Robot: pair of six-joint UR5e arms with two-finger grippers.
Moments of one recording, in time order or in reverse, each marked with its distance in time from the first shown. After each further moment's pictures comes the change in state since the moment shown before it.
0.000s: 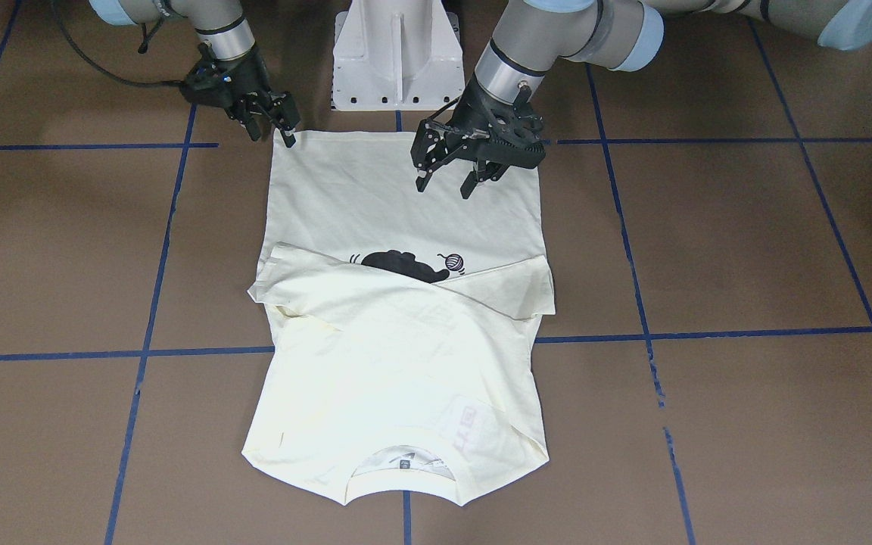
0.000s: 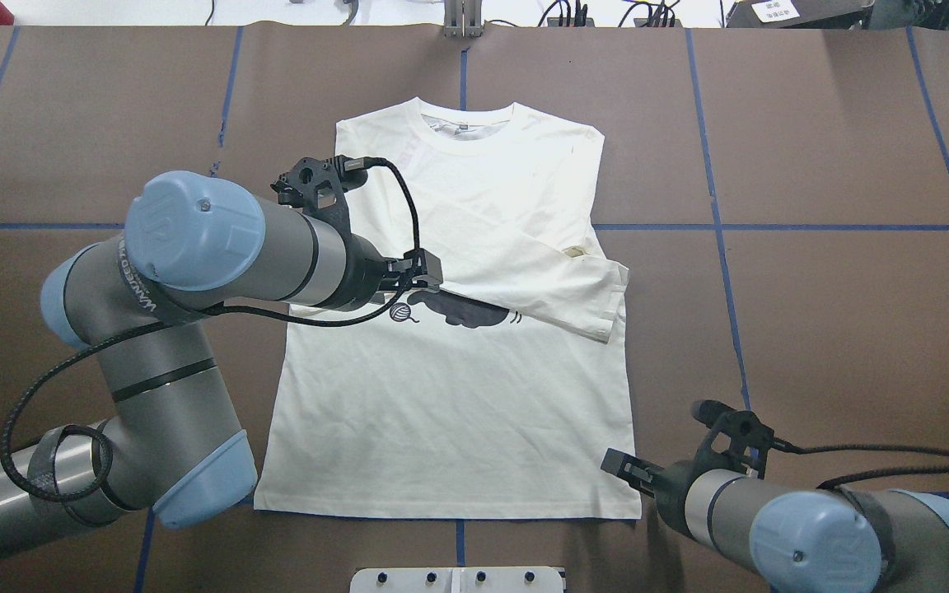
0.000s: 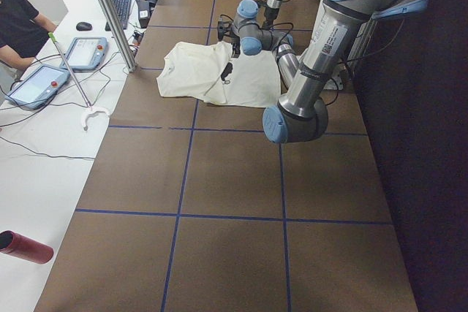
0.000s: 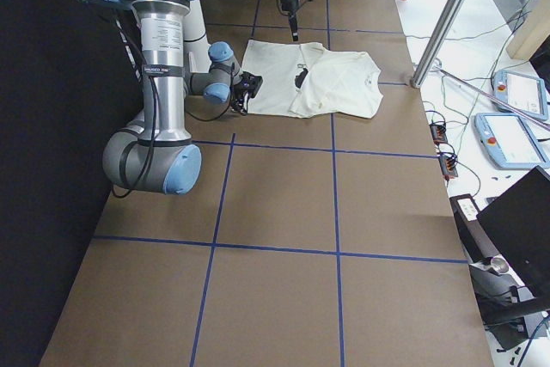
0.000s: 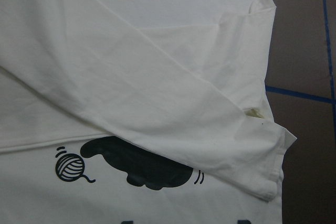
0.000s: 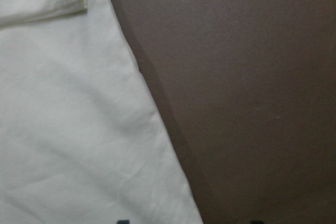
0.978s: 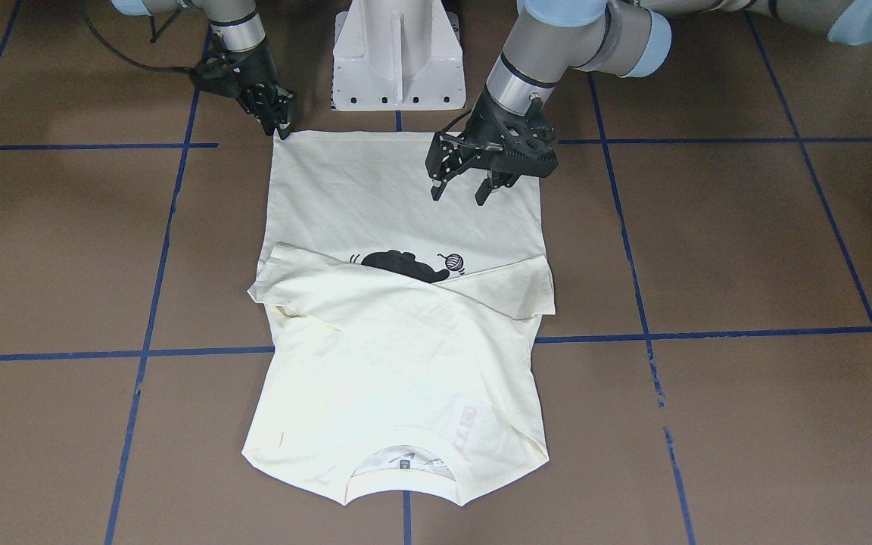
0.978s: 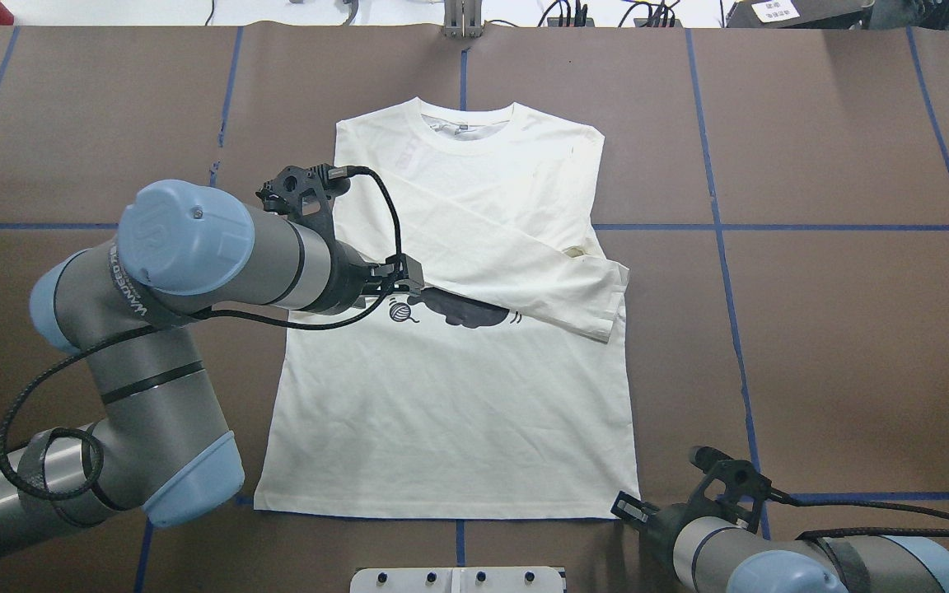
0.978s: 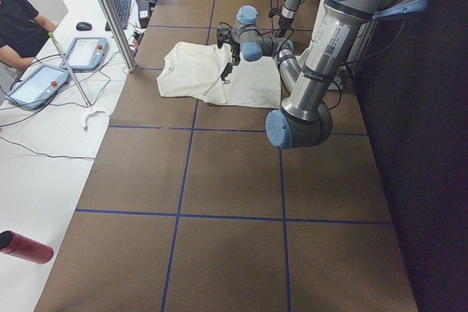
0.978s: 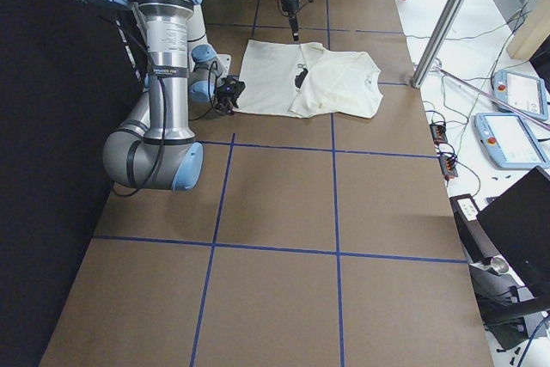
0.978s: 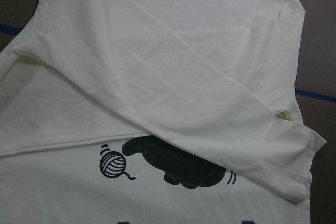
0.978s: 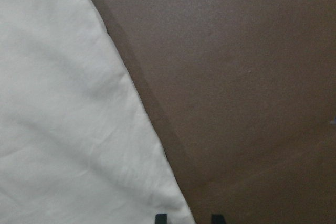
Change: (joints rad) left arm -0.001 0.032 0.007 -0.001 0.002 -0.002; right arm -0.057 0.008 -0.003 -0.044 -0.030 0.067
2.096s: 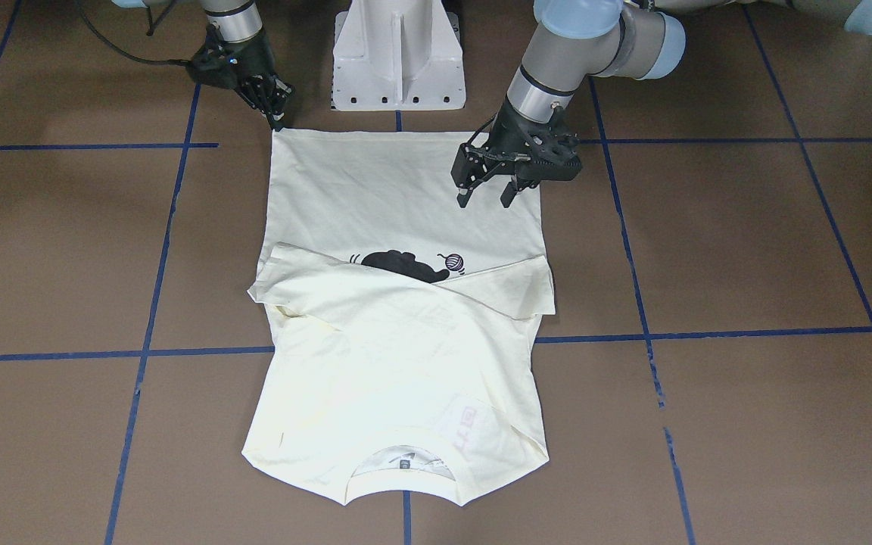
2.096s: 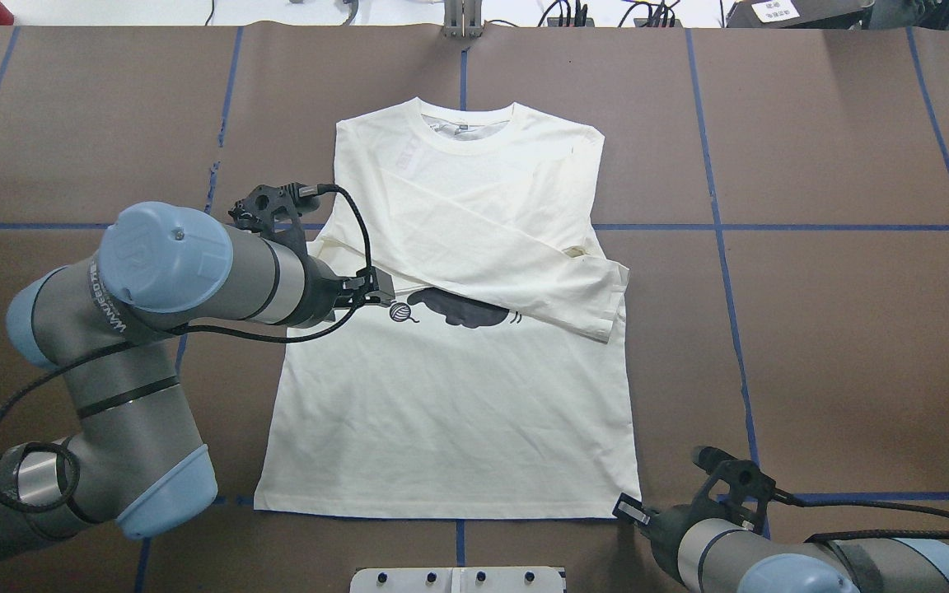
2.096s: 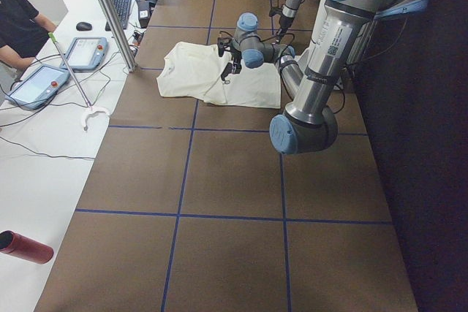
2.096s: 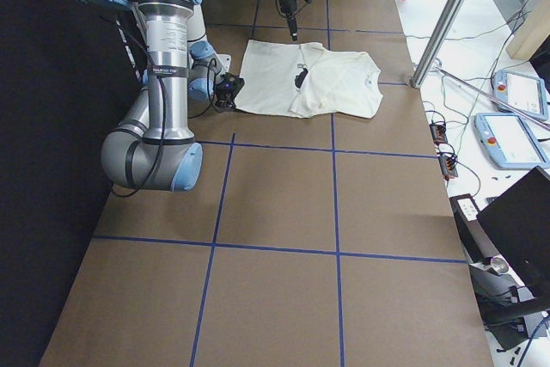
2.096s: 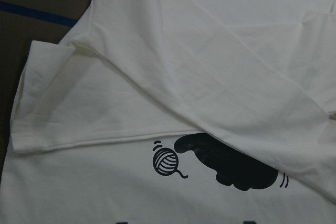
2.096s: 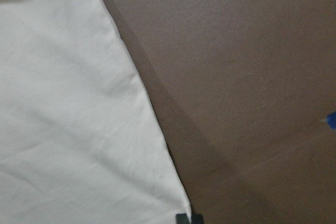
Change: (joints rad) left arm 0.038 0.098 -0.039 0.006 0.062 -0.097; right arm -0.001 -0.037 0.062 0.001 0.006 -0.008
